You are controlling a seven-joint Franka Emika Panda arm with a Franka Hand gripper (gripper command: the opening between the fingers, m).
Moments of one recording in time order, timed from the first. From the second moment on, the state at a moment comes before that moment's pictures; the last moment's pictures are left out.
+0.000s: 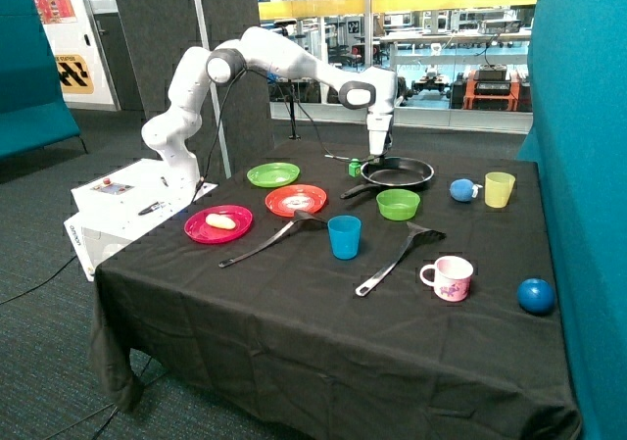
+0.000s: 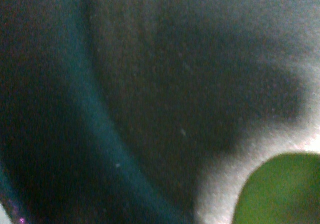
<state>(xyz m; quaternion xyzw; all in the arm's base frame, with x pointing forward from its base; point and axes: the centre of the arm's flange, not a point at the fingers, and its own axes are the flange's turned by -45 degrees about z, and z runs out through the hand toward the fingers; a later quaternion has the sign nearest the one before) 0.676 0.227 0.333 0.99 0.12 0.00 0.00</state>
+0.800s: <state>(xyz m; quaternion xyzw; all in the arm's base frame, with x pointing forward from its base) 0.683 0.242 0.310 0.99 0.13 0.00 0.00</state>
